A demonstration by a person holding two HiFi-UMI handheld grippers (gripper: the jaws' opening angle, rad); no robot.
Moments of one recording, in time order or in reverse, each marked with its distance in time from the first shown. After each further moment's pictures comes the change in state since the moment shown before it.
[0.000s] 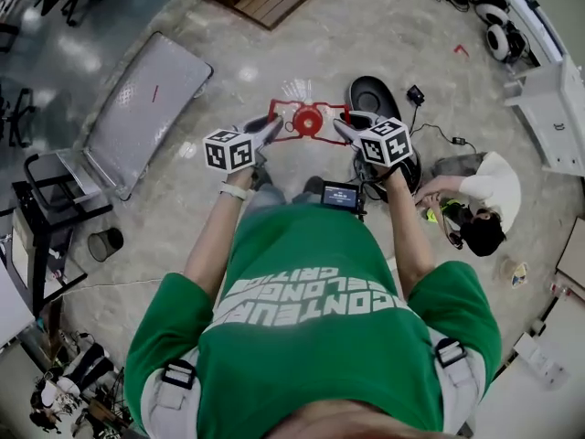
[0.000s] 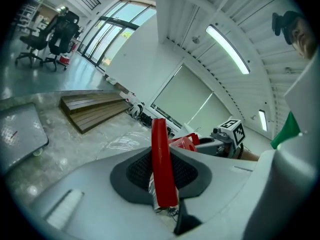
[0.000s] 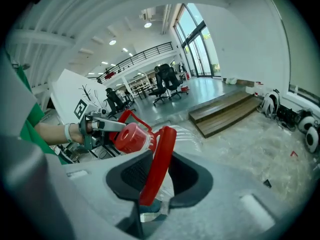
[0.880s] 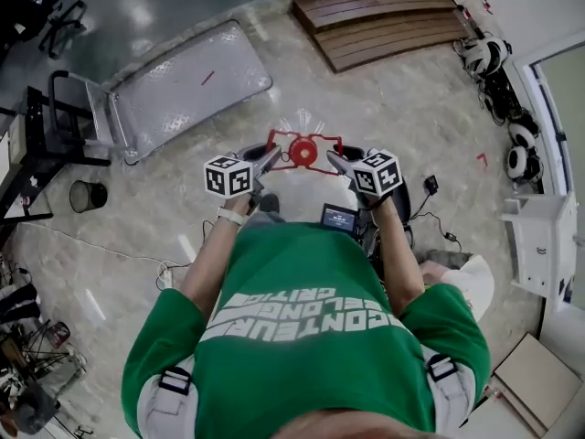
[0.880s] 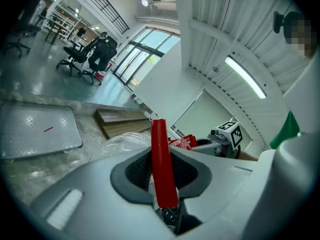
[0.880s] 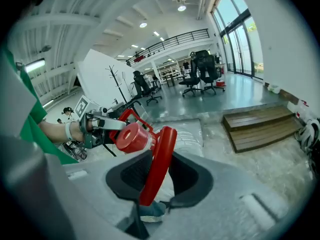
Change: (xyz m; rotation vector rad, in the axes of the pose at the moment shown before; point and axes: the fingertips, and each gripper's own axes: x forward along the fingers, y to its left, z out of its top) left arm -0.177 0.130 0.017 -0.171 -0.259 0.204; right arm 0.164 0.139 0.088 -0.275 0.155 0.238
